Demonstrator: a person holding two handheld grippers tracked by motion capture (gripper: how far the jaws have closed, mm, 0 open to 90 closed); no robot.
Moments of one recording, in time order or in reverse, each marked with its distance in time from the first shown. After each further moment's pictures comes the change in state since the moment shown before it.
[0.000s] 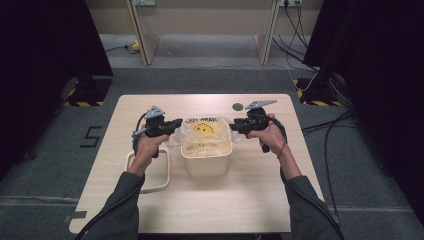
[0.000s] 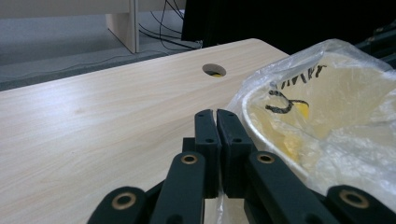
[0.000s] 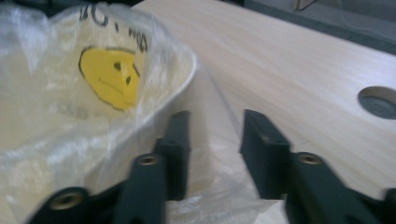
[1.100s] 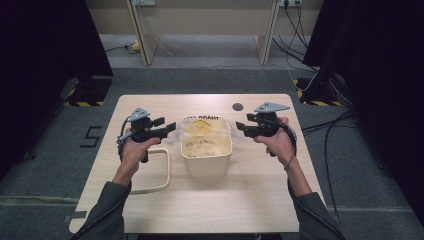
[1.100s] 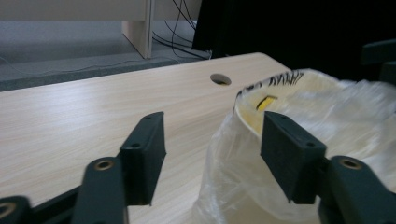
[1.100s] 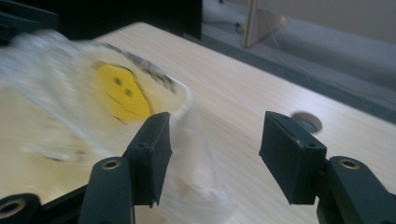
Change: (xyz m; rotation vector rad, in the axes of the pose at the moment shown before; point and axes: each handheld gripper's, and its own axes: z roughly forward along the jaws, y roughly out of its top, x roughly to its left) left arm -0.003 0.009 -0.057 -0.067 0.037 -0.101; right arm 0.036 0.002 -0.052 -0.130 -0.203 -0.064
